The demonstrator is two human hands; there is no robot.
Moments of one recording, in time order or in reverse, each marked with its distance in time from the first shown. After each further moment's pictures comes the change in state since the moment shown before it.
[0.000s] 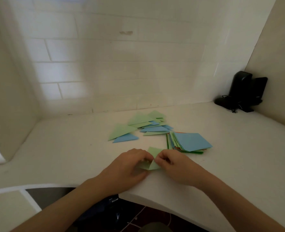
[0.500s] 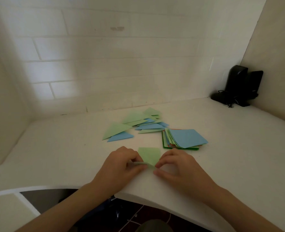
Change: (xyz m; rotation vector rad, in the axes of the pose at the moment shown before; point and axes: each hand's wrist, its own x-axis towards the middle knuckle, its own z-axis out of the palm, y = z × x) left_hand -0.001 -0.002 0.009 0.036 0.161 -0.126; right_hand -0.024 0.033 0.005 -0.085 0.198 -0.203
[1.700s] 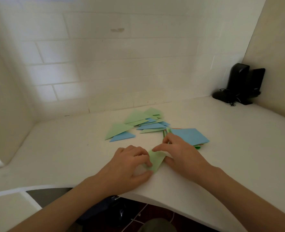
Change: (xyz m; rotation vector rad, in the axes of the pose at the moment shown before) left_hand 0.002 0.016 -0.010 0.214 -0.263 0.123; right_hand 0.029 -0.001 -0.013 -0.283 -0.018 -0.135
